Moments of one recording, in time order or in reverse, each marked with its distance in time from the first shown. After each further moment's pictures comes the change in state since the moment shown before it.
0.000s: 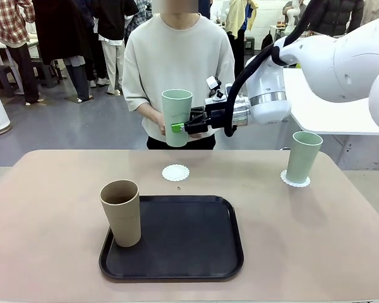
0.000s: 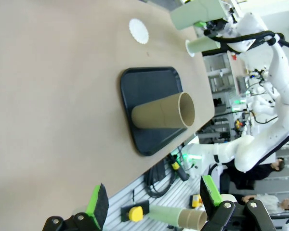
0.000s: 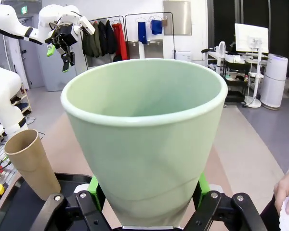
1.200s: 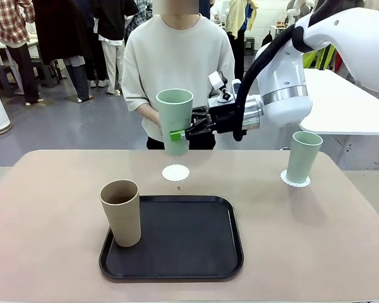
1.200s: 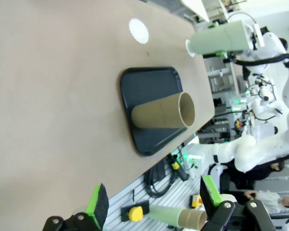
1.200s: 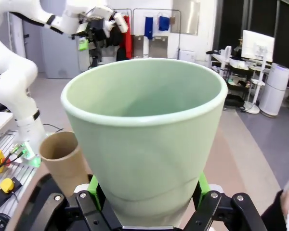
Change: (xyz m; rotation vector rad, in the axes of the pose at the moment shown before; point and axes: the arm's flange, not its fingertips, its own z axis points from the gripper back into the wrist) left arm 0.000 0.000 0.000 0.000 0.000 0.000; right arm 0.031 0.093 0.012 -0.013 0.033 0.092
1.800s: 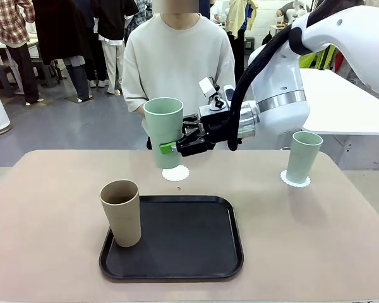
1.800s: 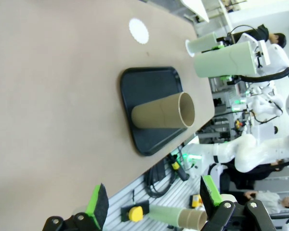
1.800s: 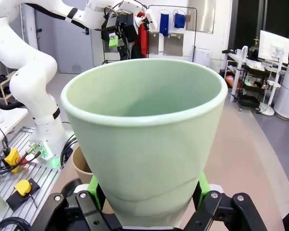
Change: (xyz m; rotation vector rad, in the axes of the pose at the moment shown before) left arm 0.000 0.000 0.000 0.000 0.000 0.000; right arm 0.011 0.069 -0.029 0.078 0.025 0.011
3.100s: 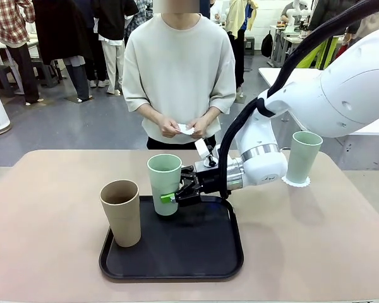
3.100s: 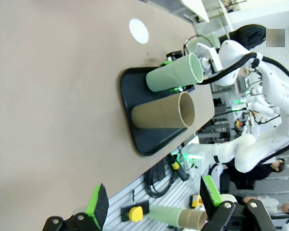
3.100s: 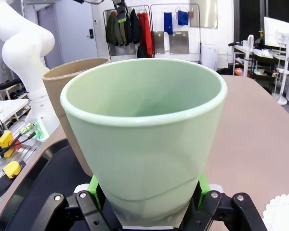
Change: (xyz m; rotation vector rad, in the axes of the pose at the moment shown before) left arm 0.000 0.000 0.000 0.000 0.000 0.000; right arm -0.159 -0.006 -0.044 0.041 -0.050 -0.080
